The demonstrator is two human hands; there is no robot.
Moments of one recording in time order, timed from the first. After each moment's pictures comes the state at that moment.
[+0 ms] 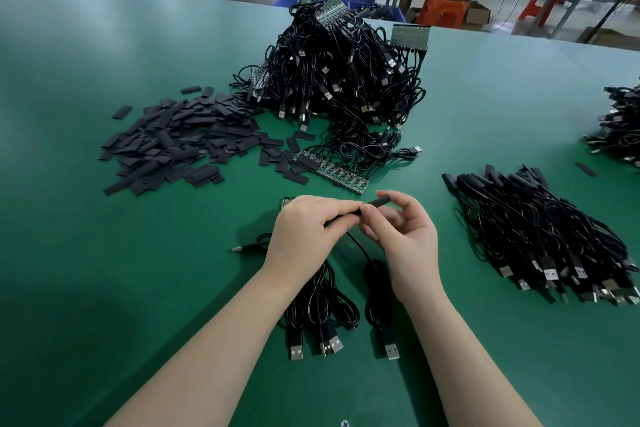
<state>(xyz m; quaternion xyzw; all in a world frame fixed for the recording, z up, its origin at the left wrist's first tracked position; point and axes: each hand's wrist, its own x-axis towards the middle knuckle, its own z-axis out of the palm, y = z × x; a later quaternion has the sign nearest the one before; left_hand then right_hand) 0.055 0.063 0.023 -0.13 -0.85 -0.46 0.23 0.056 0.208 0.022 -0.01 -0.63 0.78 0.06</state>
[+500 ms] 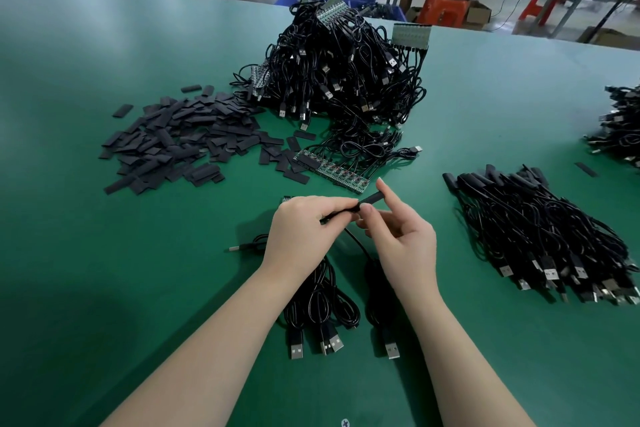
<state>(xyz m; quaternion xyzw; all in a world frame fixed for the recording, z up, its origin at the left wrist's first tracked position) 0.053 0.061 0.021 -0.09 -0.84 -0.49 0.20 0.058 0.205 0.018 0.03 -0.76 0.63 0.13</state>
